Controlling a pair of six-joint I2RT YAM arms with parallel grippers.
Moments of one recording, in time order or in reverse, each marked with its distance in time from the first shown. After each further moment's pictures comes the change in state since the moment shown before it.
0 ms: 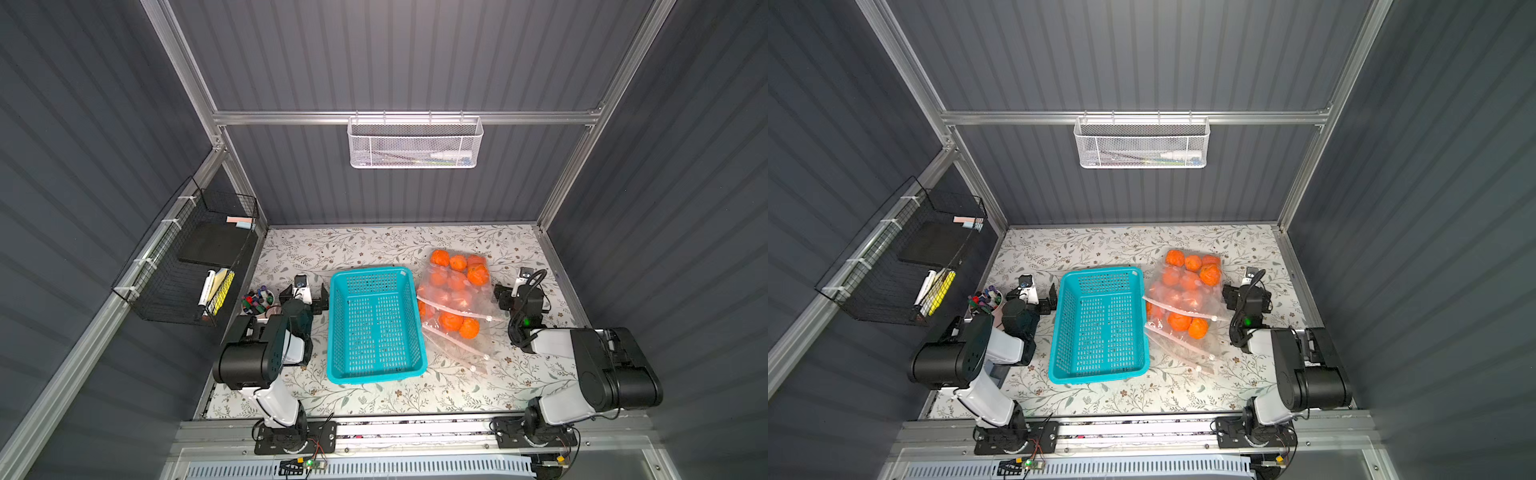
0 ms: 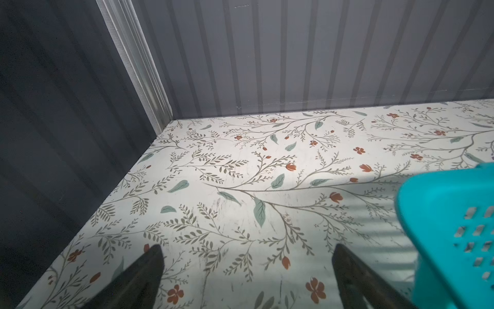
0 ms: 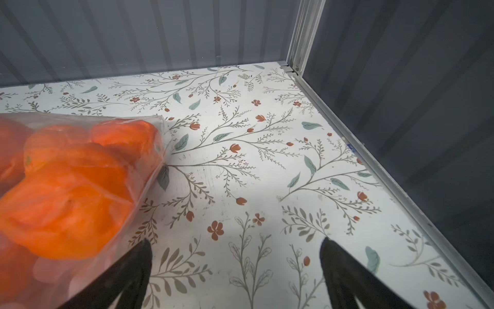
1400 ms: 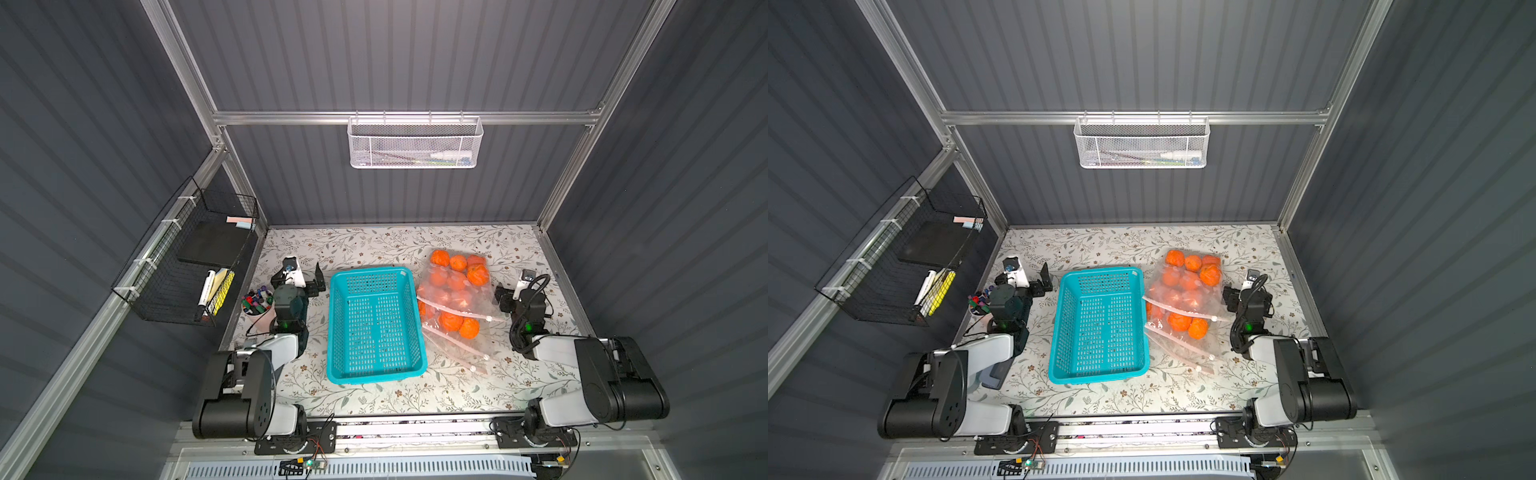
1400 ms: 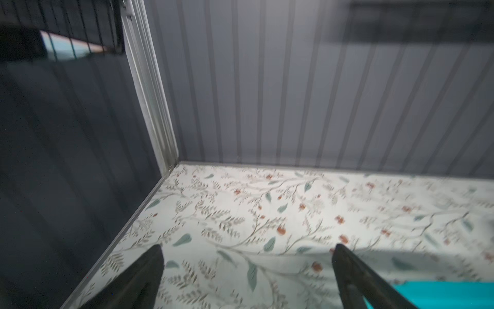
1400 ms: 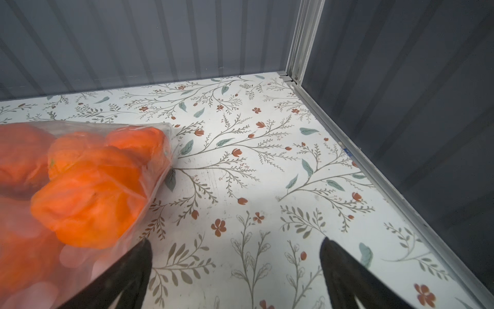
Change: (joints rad) left arm -0.016 -0.342 0.149 -0.332 0.013 -0.159; right arm 0.007 -0.077 -0.078 0.044 0.001 -0.001
